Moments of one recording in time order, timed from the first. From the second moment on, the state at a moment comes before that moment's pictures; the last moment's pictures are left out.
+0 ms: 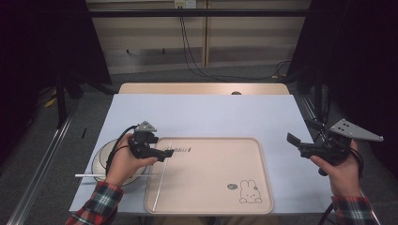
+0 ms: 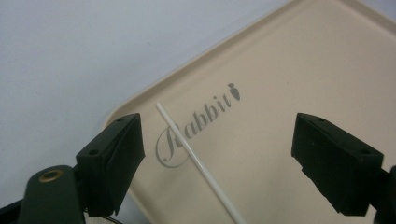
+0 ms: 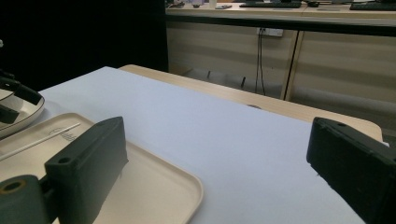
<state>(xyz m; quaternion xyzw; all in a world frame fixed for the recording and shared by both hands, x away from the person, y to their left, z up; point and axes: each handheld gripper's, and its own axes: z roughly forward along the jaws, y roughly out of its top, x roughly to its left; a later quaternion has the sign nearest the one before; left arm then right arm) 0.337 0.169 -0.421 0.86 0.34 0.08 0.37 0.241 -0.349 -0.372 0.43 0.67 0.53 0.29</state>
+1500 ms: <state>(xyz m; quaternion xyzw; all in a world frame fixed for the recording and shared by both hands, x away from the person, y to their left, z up) 0.322 0.163 -0.406 0.94 0.18 0.02 0.27 0.241 -0.349 -0.371 0.42 0.67 0.53 0.30</state>
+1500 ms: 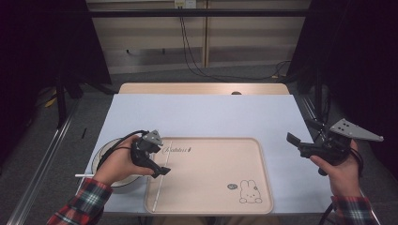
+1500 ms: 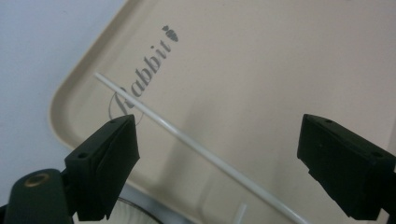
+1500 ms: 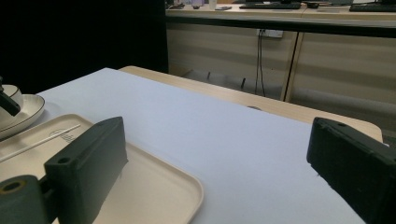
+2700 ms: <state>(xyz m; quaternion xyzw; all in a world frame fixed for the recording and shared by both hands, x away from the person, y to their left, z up) 0.314 0.173 -0.405 0.97 0.14 0.03 0.19 0.241 -0.350 -0.371 0.43 0.66 0.54 0.30</state>
